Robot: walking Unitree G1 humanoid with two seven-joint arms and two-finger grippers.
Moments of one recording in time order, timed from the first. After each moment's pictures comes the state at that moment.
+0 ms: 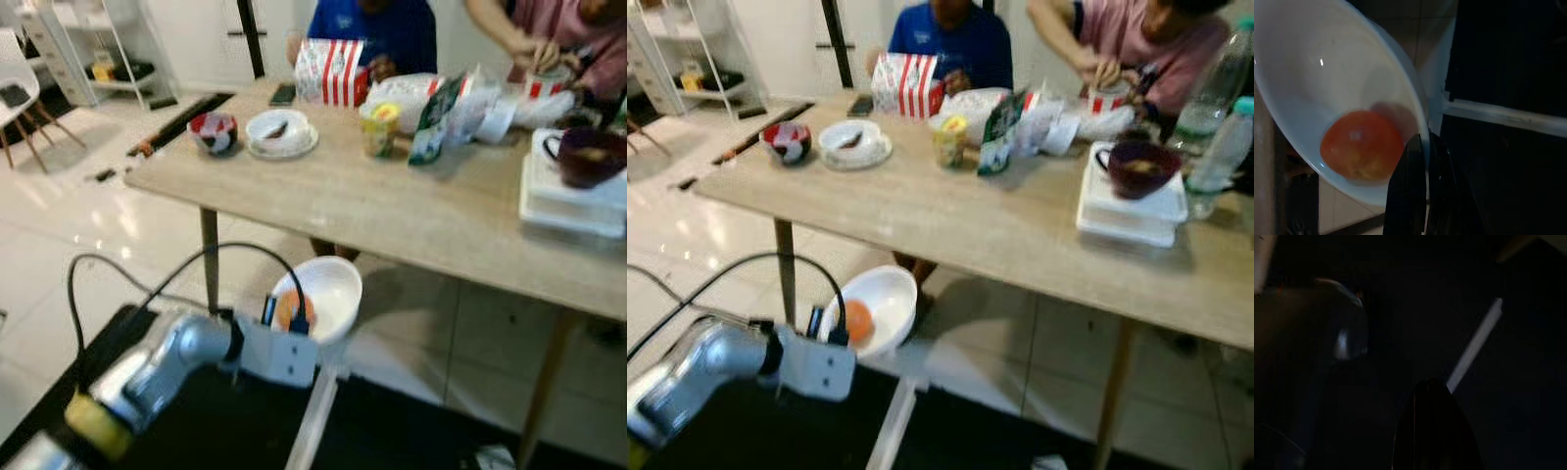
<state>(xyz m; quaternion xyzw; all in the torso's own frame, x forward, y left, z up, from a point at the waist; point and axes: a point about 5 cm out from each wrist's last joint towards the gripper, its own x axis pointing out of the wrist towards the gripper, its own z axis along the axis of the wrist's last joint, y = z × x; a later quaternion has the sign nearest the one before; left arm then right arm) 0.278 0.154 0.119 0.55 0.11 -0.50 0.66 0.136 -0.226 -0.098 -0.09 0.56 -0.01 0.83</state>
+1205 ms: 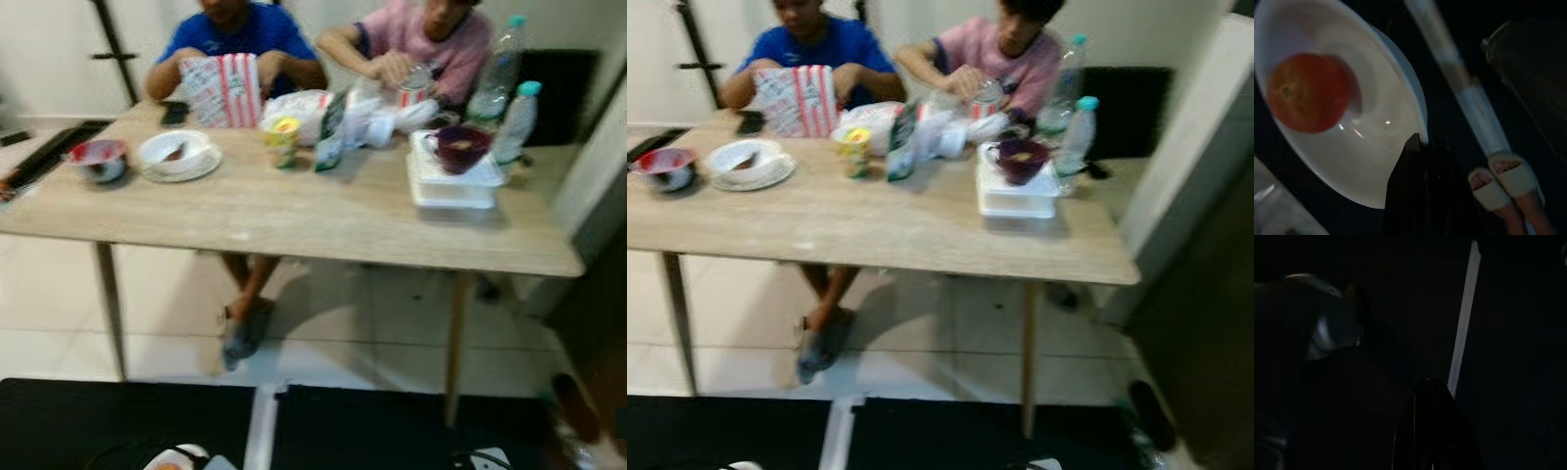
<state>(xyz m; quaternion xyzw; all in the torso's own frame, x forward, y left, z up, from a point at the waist) 0.106 0.238 -0.103 0.23 0.59 -0.10 0.77 0.137 -0.222 -0.099 -0.08 0.56 0.00 0.82</state>
